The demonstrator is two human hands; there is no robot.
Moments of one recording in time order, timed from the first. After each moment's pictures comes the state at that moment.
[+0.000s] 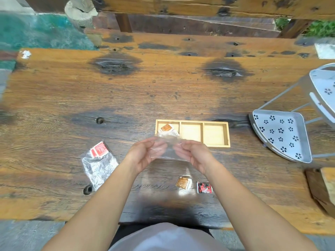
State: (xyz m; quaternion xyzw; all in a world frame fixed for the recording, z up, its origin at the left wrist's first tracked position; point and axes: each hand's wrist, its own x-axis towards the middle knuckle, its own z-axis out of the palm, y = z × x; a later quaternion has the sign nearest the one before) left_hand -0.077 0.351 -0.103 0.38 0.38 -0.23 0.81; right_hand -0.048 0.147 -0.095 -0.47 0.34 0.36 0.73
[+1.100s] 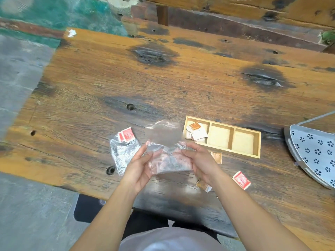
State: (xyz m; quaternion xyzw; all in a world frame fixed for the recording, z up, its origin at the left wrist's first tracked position) left_hand -0.178 0.412 -0.102 0.31 0.42 -0.08 0.85; right_hand -0.084 0.219 -0.111 -0.55 0.23 0.43 0.67
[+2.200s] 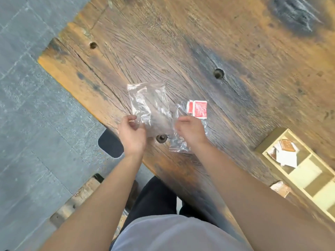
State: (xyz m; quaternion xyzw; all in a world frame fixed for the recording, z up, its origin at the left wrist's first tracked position) left_hand -0.263 0.600 -0.176 0.54 0.72 0.09 0.42; right_hand -0.124 0.509 -0.198 -0.80 -0.01 0.50 0.34
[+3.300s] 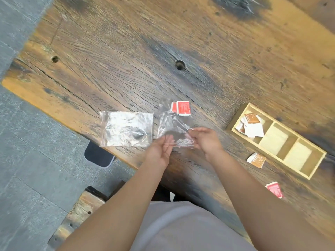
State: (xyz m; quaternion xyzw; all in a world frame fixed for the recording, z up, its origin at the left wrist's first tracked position) left_hand -0.204 0.478 -0.176 0.01 0.69 0.08 0.72; right_hand -0.091 0.369 -0.193 -0.73 0.21 0.48 0.44
